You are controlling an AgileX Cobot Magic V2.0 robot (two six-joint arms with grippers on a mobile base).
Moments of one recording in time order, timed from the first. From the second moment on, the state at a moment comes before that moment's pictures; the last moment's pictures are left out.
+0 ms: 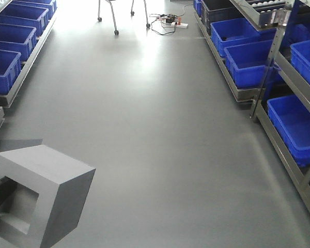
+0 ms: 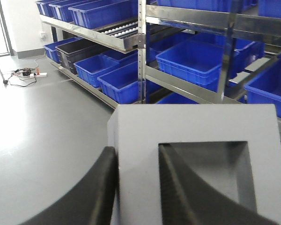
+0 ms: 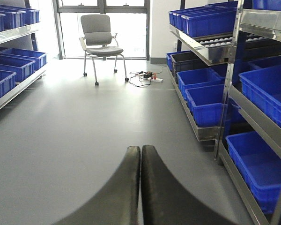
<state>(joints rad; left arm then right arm) -0.59 0.40 -0.38 0.05 0.20 -0.12 0.03 -0.01 0.03 -0.06 0.13 0.04</state>
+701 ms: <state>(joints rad) -0.59 0.40 -0.38 0.05 0.20 -0.12 0.03 -0.01 0.03 -0.06 0.13 0.04</state>
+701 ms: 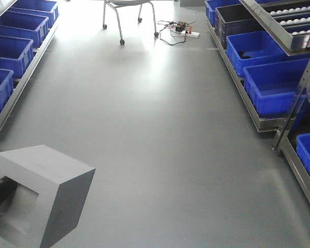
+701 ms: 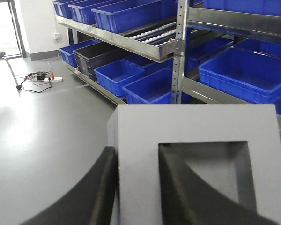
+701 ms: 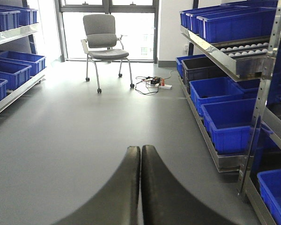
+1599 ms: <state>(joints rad) -0.59 0.40 -0.38 0.05 0.20 -0.12 0.03 -0.01 0.03 -0.06 0.13 0.04</state>
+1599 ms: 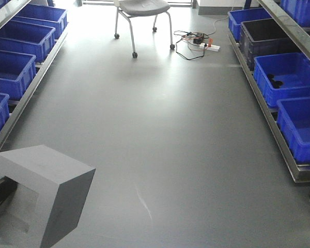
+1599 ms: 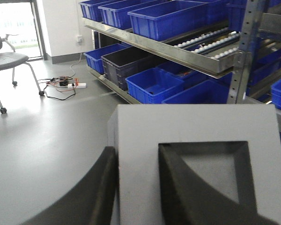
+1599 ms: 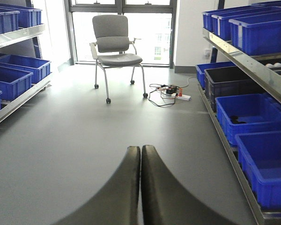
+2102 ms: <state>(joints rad) -0.59 0.40 -0.38 0.05 0.20 -0.12 0.03 -0.01 0.03 -0.06 0.13 0.04</state>
